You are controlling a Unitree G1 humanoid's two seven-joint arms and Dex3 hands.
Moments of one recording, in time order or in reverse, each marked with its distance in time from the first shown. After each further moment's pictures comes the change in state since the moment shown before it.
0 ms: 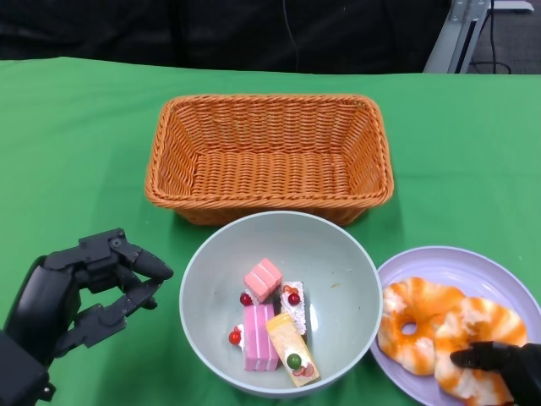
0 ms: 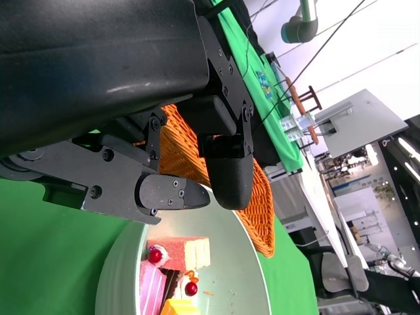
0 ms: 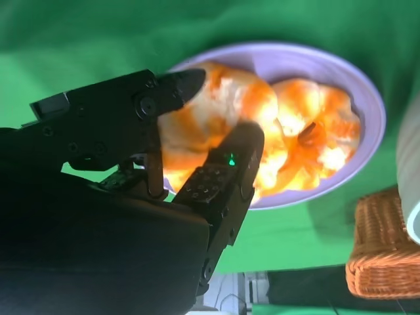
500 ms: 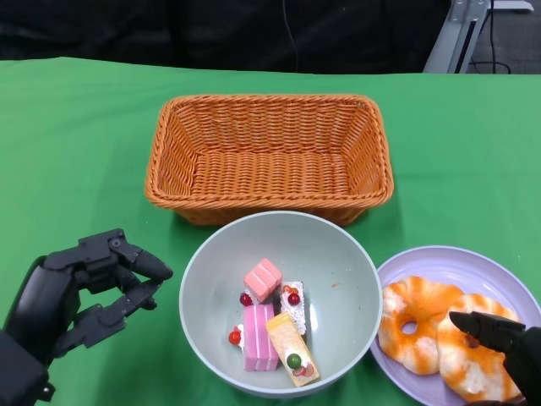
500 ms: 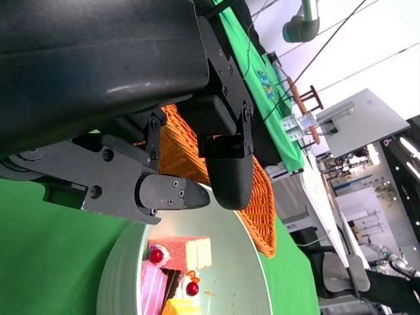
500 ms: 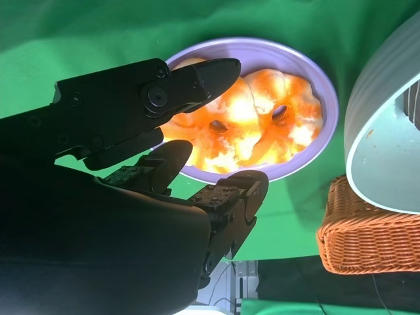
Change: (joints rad) left arm 0.000 0.002 0.000 0.003 0.001 0.001 0.000; right arm 0.026 0.036 0.003 -0.308 -0.095 0.118 0.313
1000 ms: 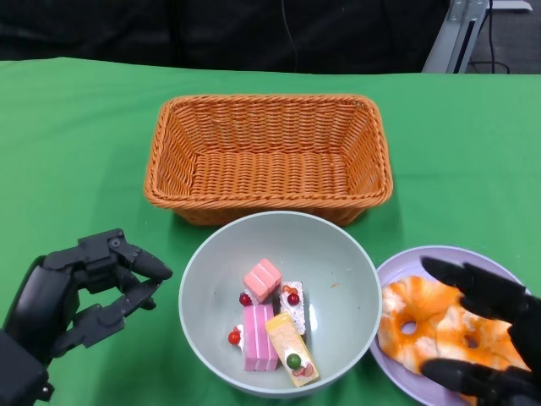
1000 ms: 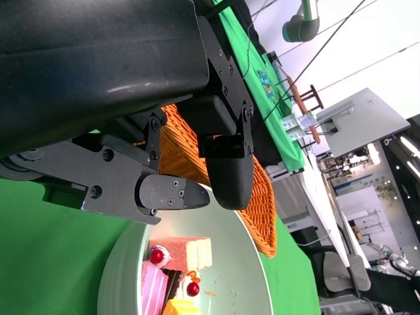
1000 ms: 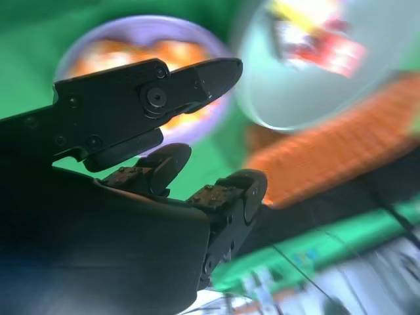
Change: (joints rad) left arm -0.001 0.002 0.001 0.003 0.002 0.000 0.000; right arm 0.013 0.177 -0.076 -0.163 0.374 -0.099 -0.105
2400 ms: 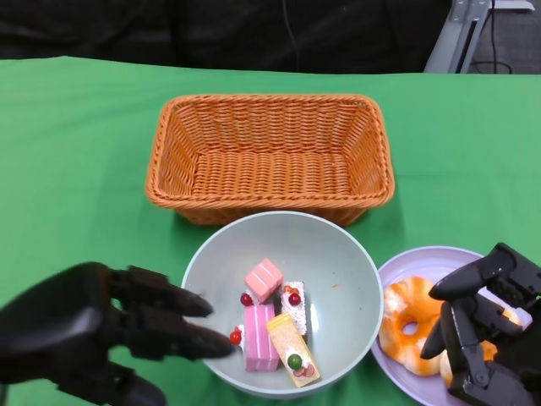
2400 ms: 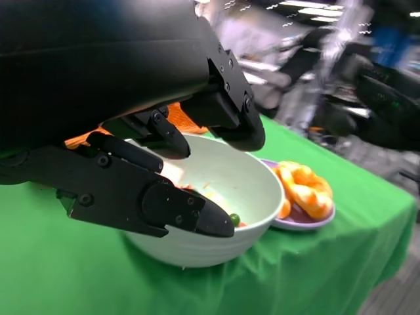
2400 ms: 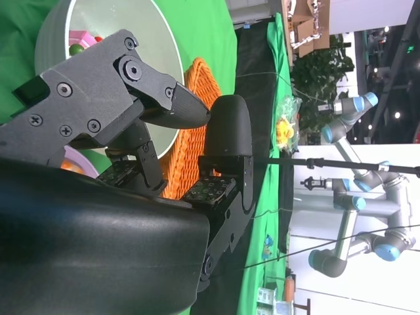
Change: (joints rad) left arm -0.169 0.274 -0.100 0.112 0.233 -0.774 -0.341; right arm 0.012 0.123 -0.035 0.318 0.840 -0.252 -0.259
